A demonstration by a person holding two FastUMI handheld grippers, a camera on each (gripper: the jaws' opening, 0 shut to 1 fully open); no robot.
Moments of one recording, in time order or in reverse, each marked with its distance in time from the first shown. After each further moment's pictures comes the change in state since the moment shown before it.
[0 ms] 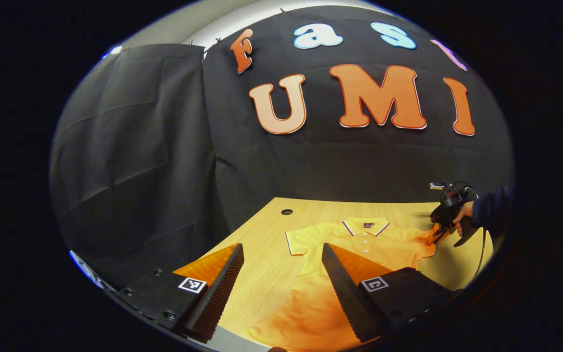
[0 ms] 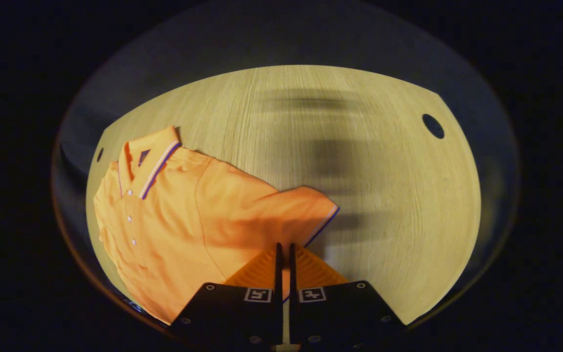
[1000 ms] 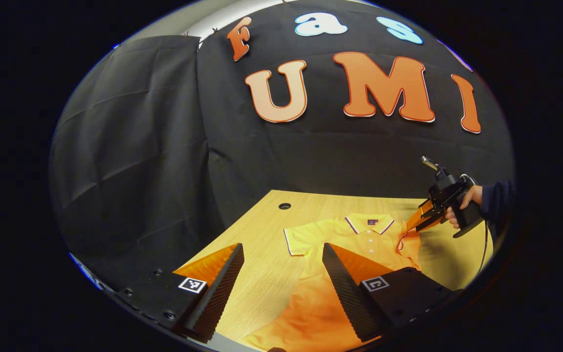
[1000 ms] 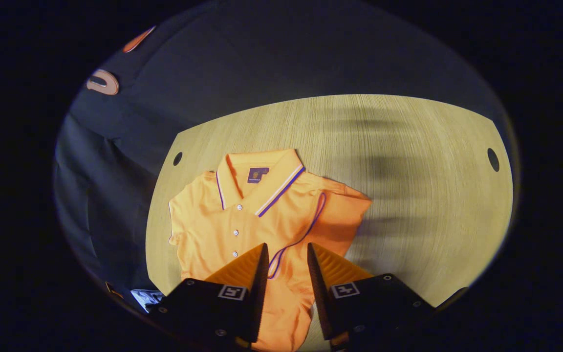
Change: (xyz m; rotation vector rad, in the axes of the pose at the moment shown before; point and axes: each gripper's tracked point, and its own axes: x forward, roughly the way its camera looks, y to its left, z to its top) left arm 0.074 0.008 -0.014 -0.018 0.101 -0.045; right arm -0.044 0.125 0.015 -0.178 -0.091 0.264
